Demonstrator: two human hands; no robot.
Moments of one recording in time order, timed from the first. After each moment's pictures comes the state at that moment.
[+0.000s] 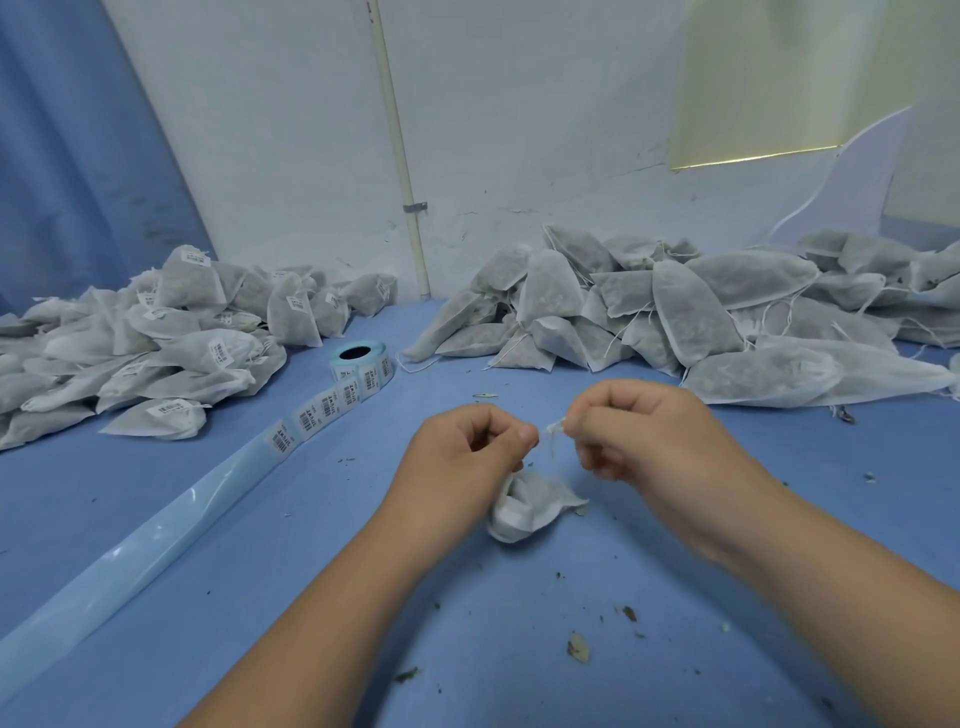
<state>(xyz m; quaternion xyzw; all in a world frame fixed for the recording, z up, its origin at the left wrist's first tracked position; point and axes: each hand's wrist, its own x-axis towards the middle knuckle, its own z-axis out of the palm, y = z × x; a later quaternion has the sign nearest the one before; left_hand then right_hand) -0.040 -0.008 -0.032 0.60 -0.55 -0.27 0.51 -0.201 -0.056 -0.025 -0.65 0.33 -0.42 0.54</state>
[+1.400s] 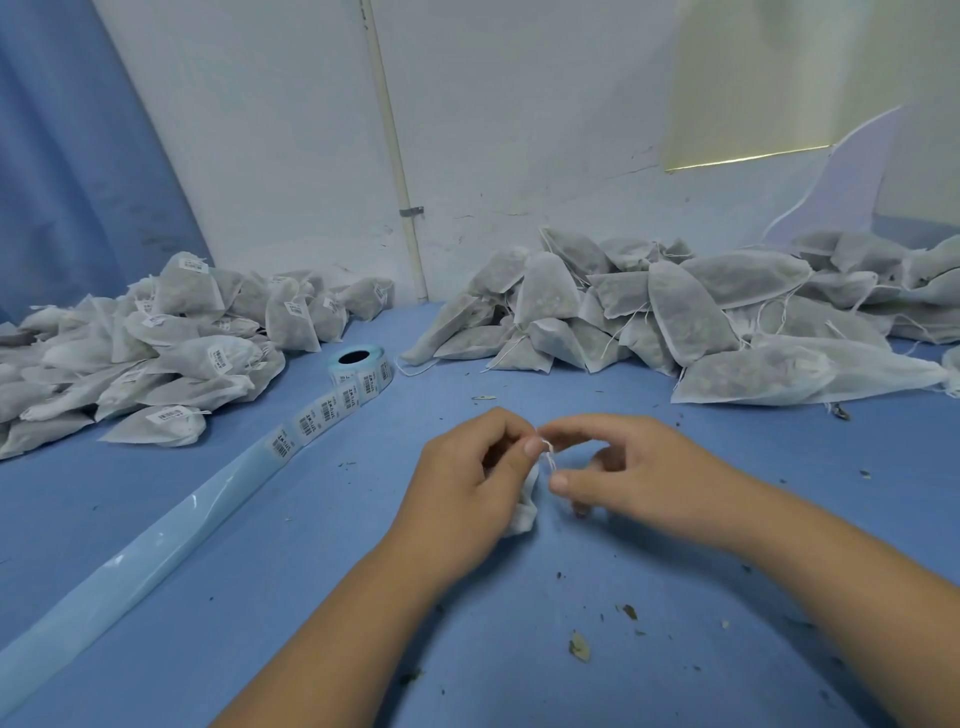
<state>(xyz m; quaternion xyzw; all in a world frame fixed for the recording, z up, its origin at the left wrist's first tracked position) -0.038 -0.008 -0.051 0.56 -0.66 -0.13 0.49 -0.211 -0.079 -0.047 -0.81 0.32 -0.26 0.42</state>
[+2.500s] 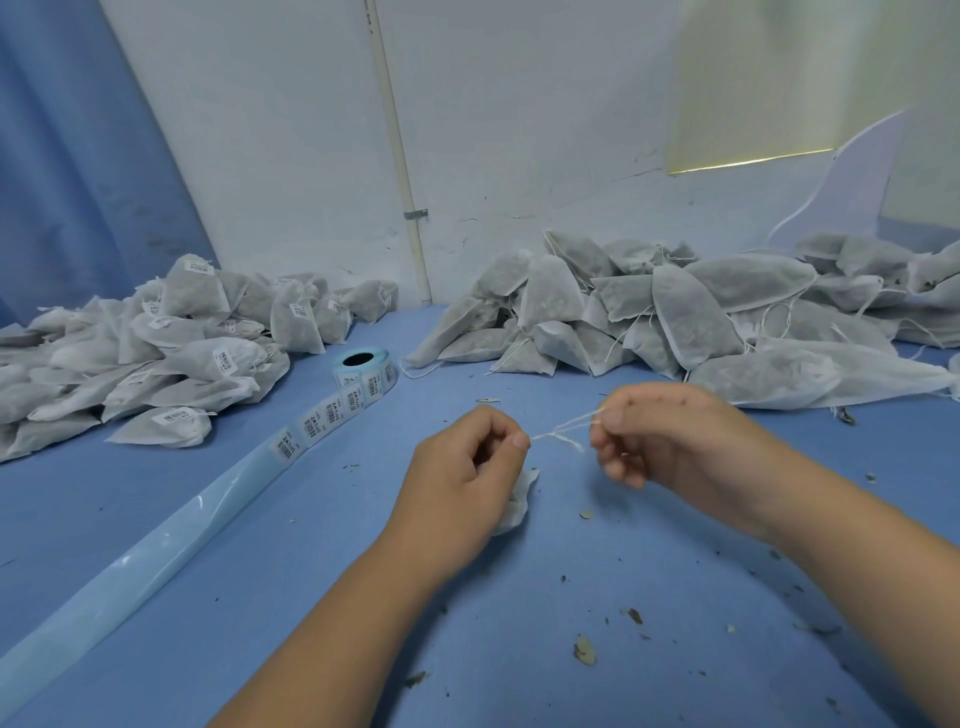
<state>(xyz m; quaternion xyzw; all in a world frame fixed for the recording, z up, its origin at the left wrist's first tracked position) -0.030 -0.009 -0.052 0.58 -0.62 -0.16 0.51 -0.222 -0.077 -0.024 -0.67 0.23 -0.34 0.62</state>
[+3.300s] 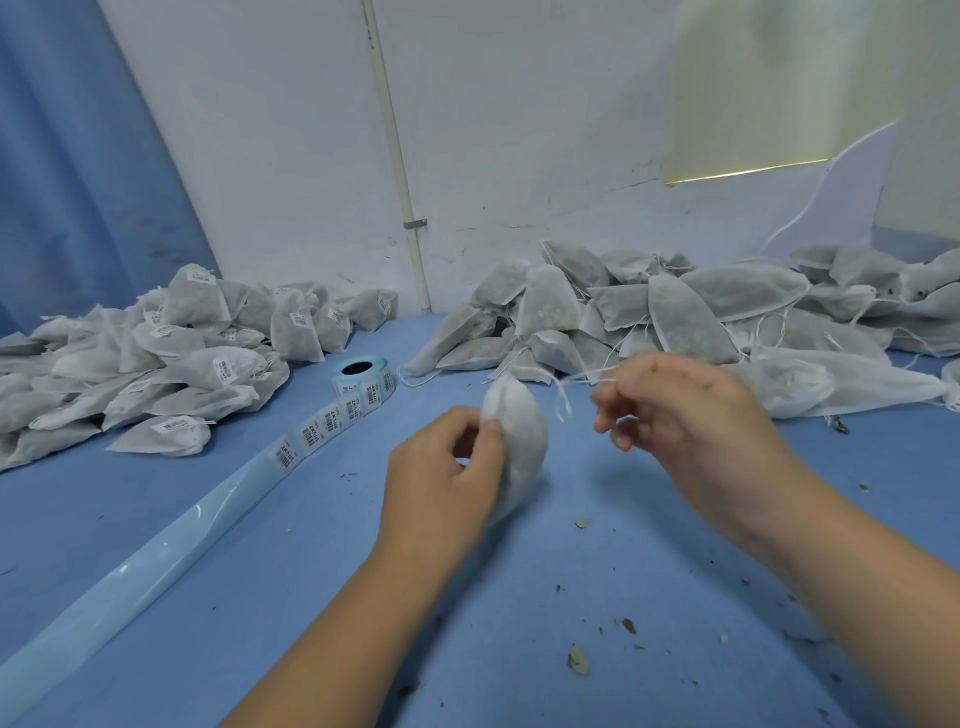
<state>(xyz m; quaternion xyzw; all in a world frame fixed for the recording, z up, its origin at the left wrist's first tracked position) -0.035 -0.013 -0.049 0.64 -0.55 -0.04 0.53 -0.217 -0.069 -0.016 -0.60 0.22 -0.52 0.56</state>
